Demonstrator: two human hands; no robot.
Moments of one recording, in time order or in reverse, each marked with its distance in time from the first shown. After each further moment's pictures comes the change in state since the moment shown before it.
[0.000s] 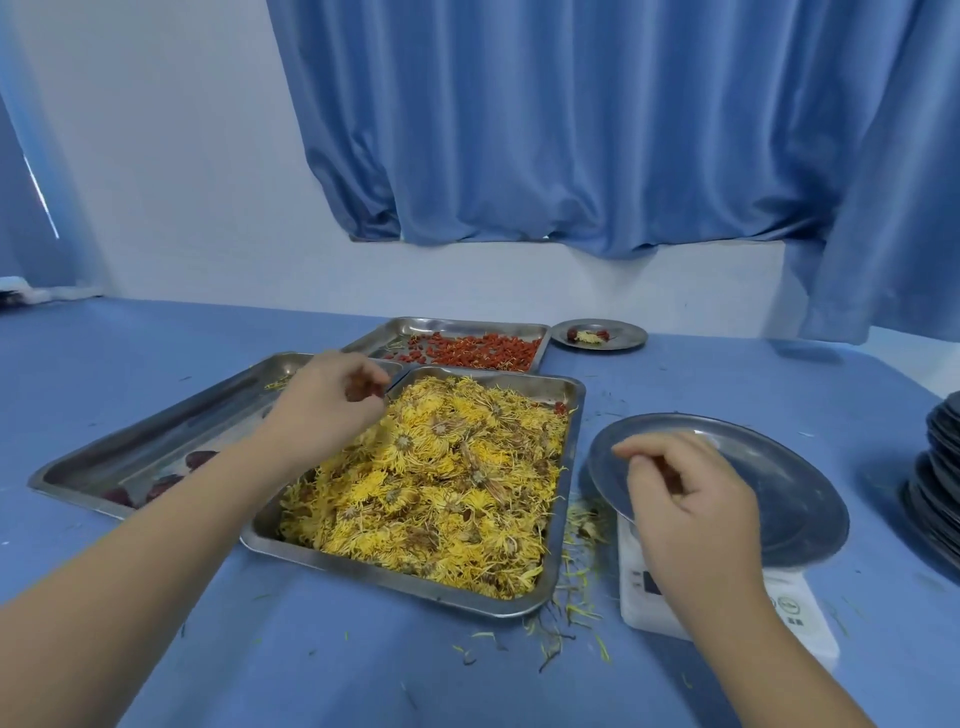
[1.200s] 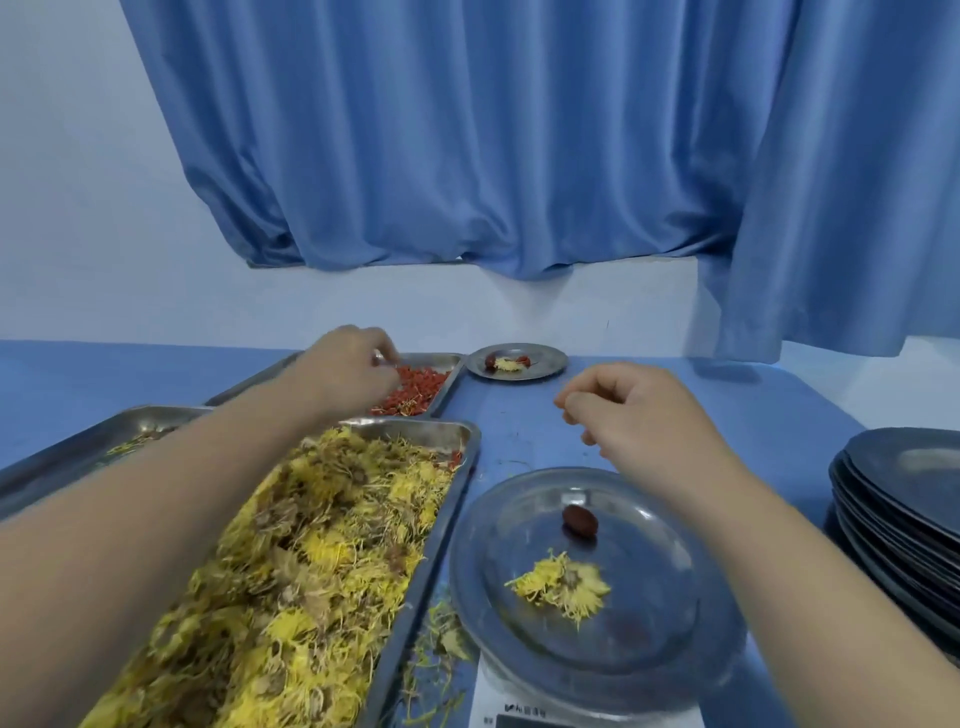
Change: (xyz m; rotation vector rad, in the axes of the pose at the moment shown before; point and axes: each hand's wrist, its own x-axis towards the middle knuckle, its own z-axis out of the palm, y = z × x) left_hand 0.150 0.087 0.108 0.300 -0.156 0.075; right_hand 0.151 0.047 -0.050 -0.087 -0.292 0.205
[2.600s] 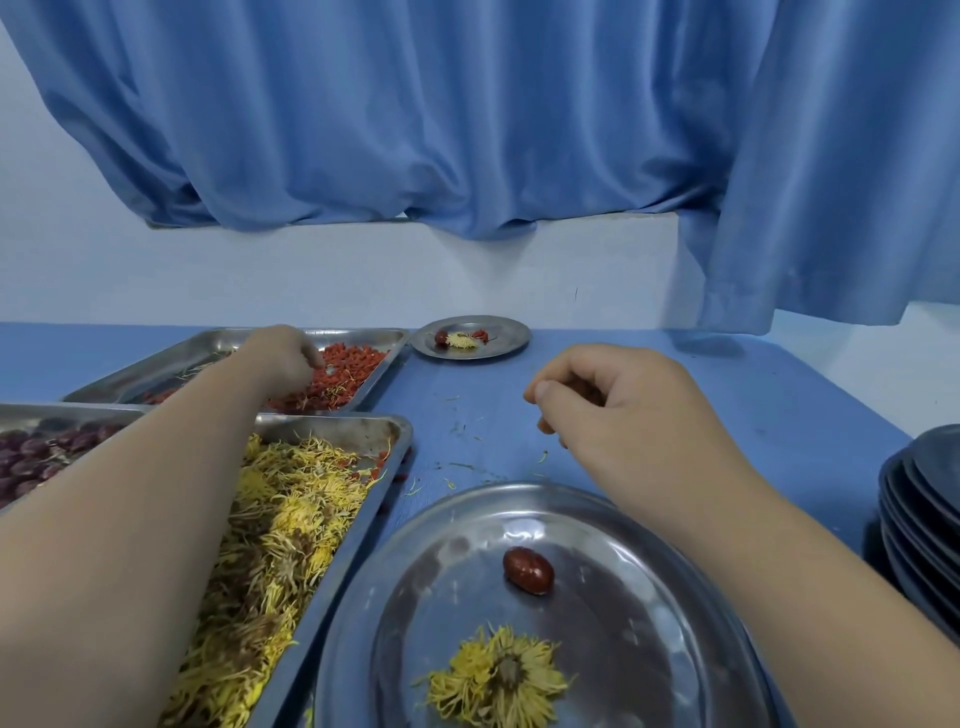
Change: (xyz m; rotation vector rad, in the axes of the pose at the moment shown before) left_hand 0.108 -0.051 0.103 -0.009 -0.129 -0.276; right_hand 0.034 0.056 -0.002 -0.015 0.009 -0.103
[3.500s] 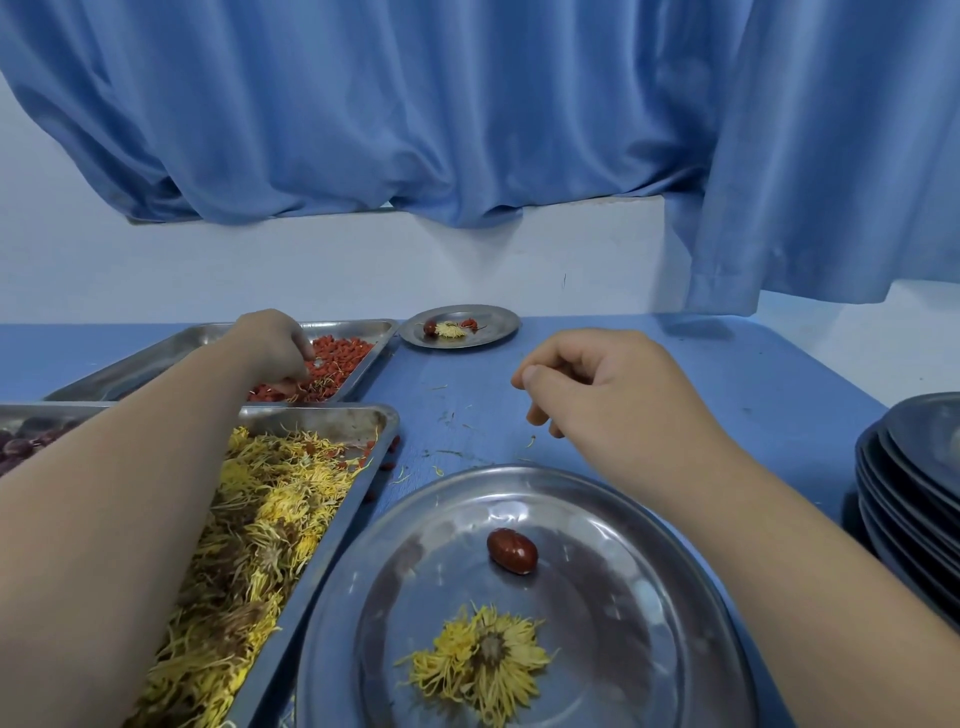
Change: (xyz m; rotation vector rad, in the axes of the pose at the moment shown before) left_hand -0.005 0.014 -0.008 -0.174 -0.073 -0.076; right_hand 0.004 0.008 -0.002 0.043 -0.019 0.052
